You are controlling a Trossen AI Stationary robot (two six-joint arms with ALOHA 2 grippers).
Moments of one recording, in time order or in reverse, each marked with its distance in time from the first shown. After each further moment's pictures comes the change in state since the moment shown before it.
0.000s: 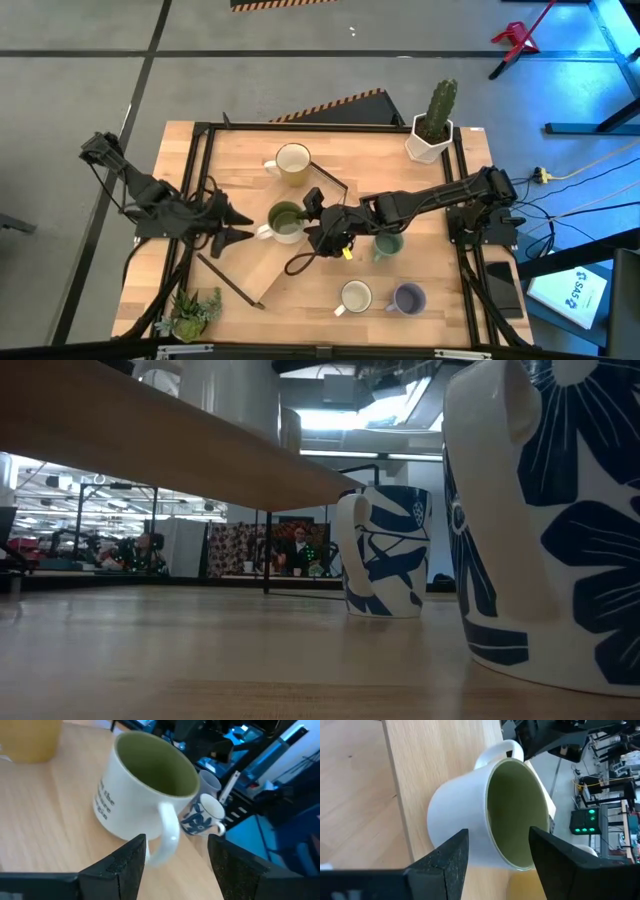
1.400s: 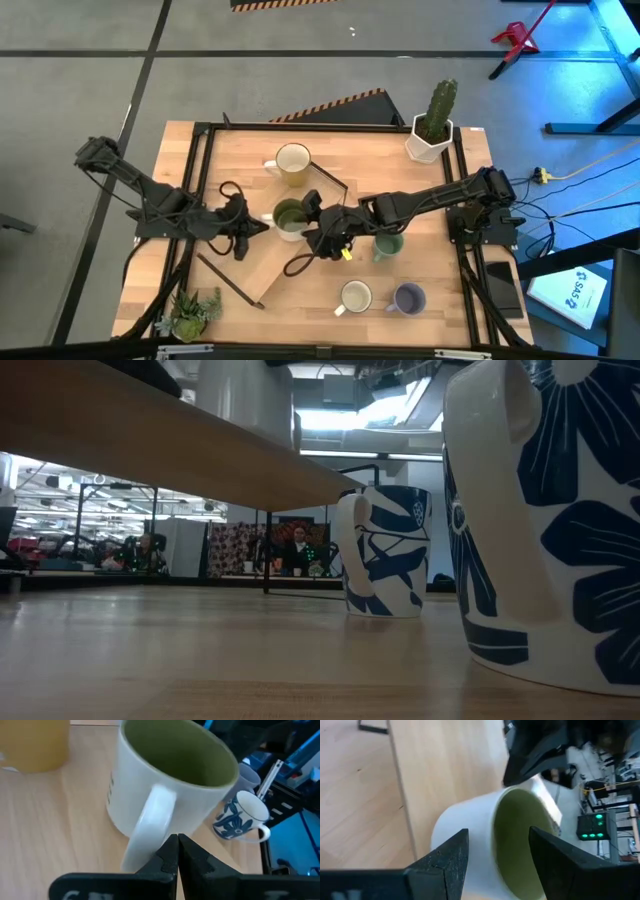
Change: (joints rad) left arm 0.125 0.202 0.000 0.103 0.007 0.106; right arm 0.000 0.011 0.001 0.033 -0.041 0.022
